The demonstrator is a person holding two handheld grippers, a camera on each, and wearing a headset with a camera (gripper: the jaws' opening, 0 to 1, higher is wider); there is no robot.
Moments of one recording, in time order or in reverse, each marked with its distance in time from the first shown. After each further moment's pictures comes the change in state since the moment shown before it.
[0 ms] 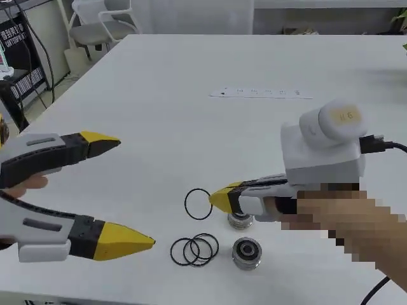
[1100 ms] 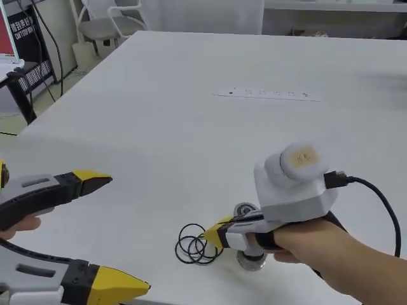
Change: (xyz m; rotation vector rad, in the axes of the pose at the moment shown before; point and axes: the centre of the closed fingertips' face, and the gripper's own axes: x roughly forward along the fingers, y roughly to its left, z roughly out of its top) left arm -0.008 -0.015 -0.038 -0.117 0.034 0.019; right arm 0.033 -0.005 -0.057 0.017 0.162 -0.044
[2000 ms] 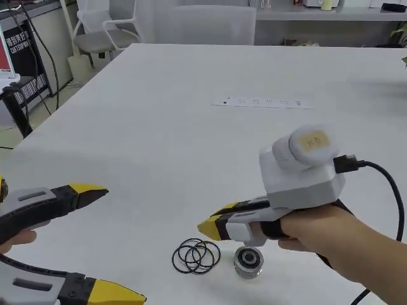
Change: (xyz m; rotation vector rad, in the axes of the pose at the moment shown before) left arm -0.001 -0.002 0.000 0.009 0.015 -0.006; right arm -0.035 0.007 0.041 -0.028 -0.092 0.014
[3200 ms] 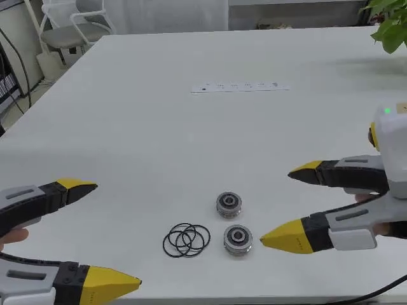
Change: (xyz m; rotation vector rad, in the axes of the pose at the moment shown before) left arm 0.008 0.001 -0.008 -0.018 0.001 -0.034; right arm -0.108 -0.007 -0.041 -0.192 -0.043 -0.079
